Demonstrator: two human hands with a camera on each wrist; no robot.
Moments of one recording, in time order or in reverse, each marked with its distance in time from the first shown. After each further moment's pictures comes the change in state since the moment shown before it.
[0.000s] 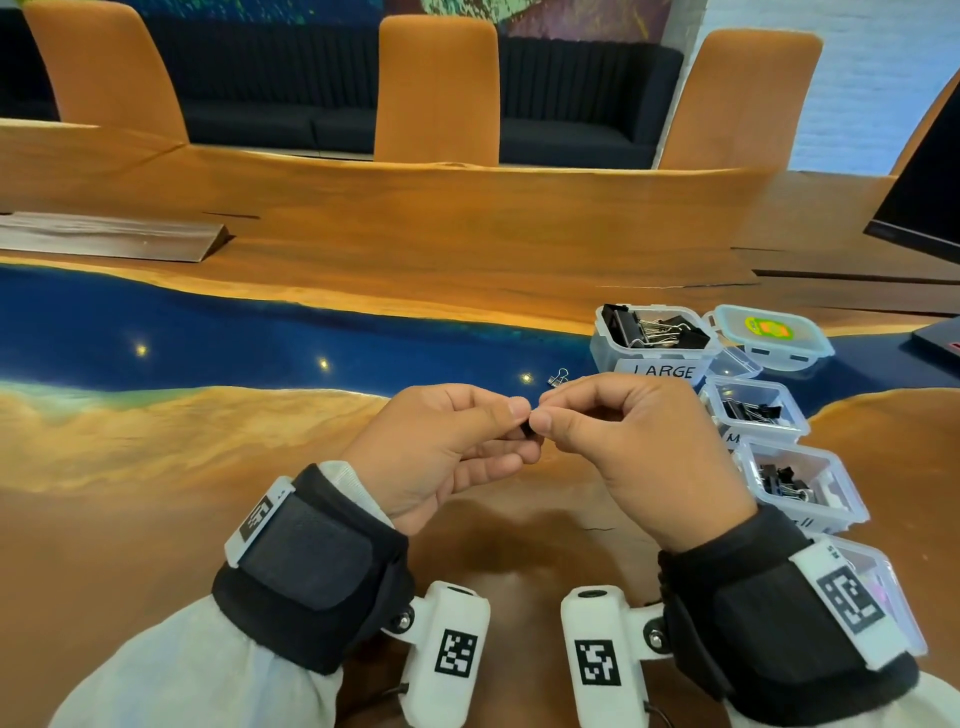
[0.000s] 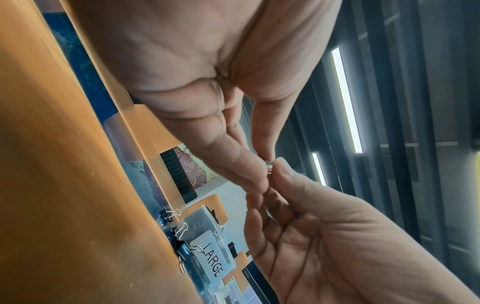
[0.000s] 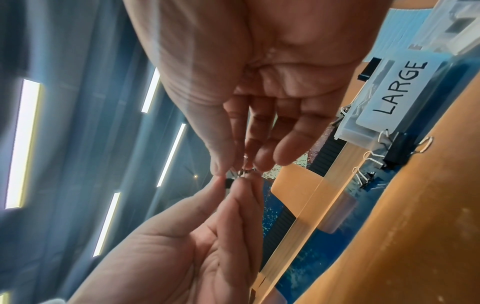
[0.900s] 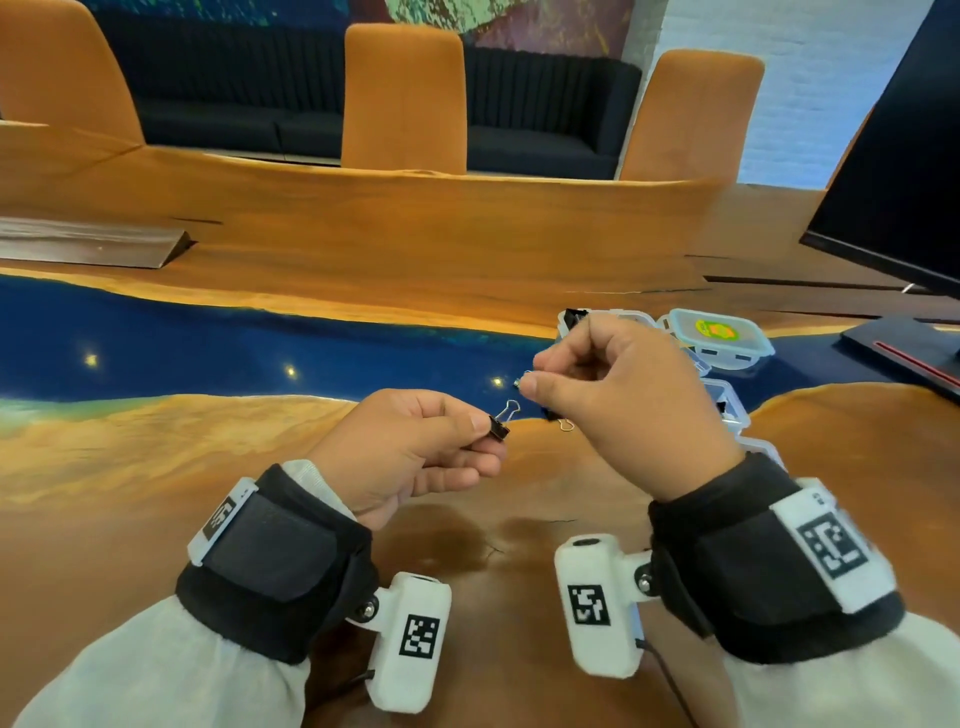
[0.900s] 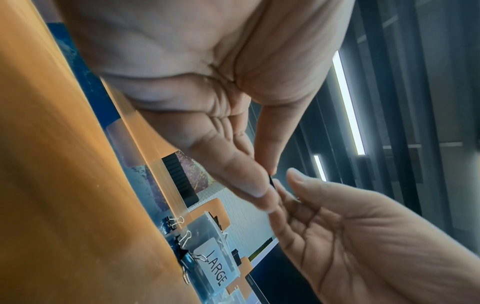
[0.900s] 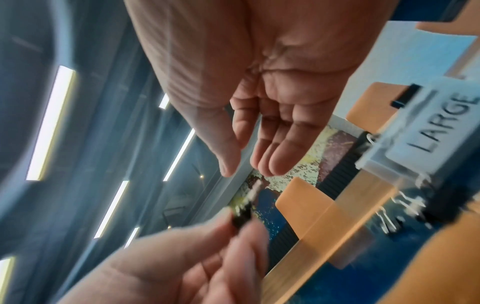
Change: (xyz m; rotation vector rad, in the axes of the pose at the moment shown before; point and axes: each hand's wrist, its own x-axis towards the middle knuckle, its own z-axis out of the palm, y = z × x) left_hand 0.001 -0.001 -0.006 0.101 -0.043 -0.020; right_hand 0.009 -0.035 -0.020 -0.176 0.087 -0.002
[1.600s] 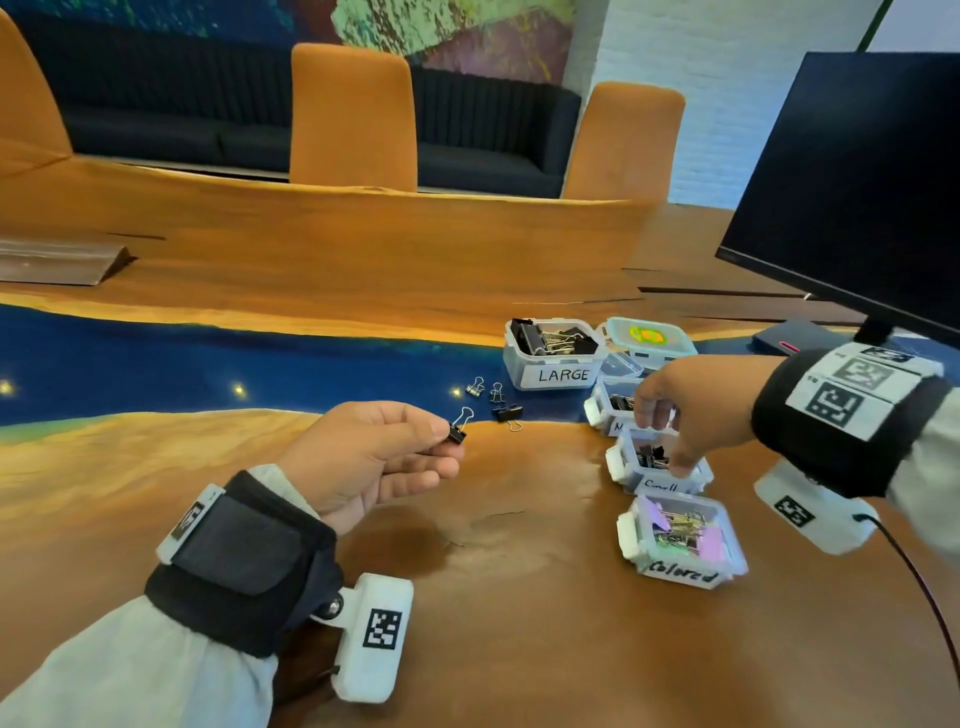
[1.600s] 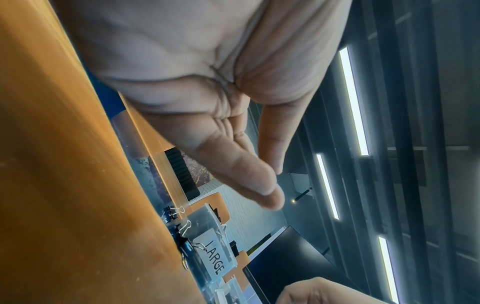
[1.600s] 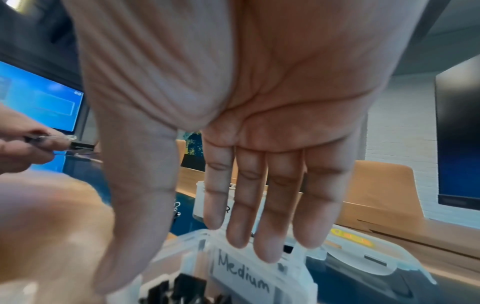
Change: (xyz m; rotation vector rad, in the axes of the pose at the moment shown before) left_hand -0.004 0.000 0.005 -0.014 -0.025 -0.042; right_hand 0.030 0.047 -0.116 -1.121 -0.714 0.304
